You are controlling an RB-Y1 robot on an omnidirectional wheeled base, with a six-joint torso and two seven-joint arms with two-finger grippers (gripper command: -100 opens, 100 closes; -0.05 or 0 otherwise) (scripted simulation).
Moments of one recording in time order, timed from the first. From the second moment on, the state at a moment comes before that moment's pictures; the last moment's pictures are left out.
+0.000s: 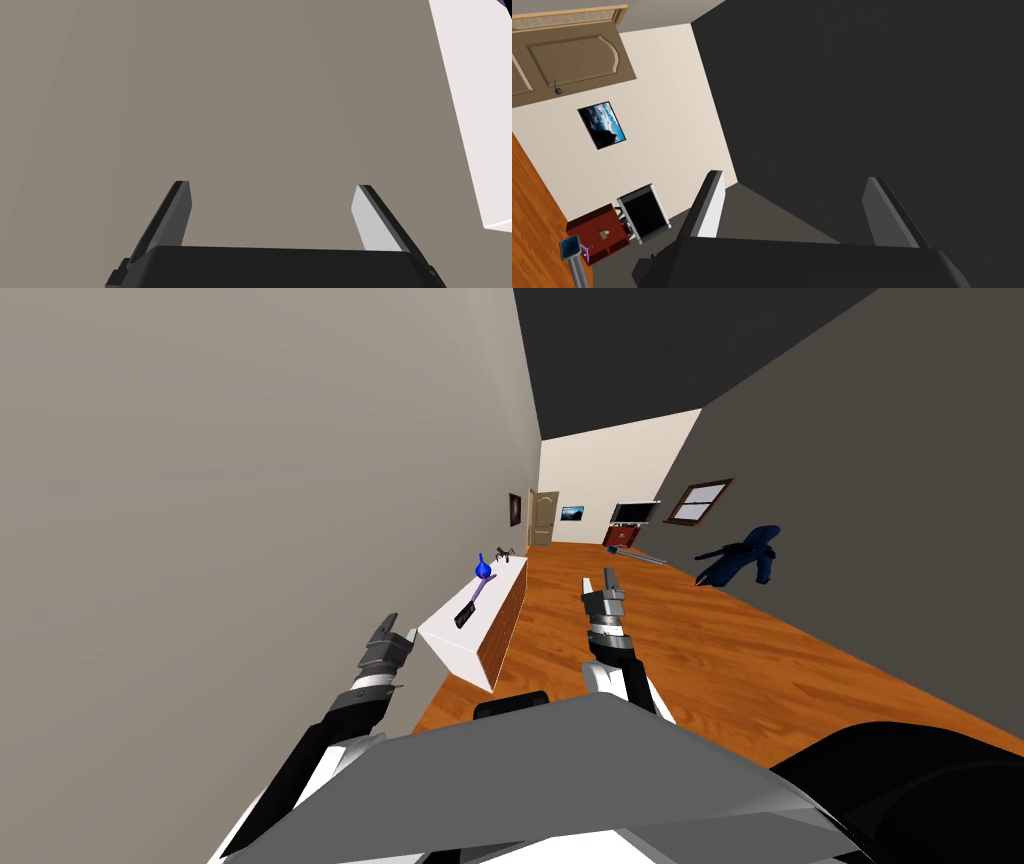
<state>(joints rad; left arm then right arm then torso) 0.66 0.22 0.06 -2.30 0.25 -0.06 0.04 0.52 0.04 -0.03 -2.28 -0.04 -0.48 -0.07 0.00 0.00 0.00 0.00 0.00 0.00</state>
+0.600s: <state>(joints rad) 0.69 0.25 0.12 -2.27 0.30 0.09 0.12 0.52 0.04 -0.03 -2.28 -0.04 -0.48 -0.07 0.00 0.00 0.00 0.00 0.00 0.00</state>
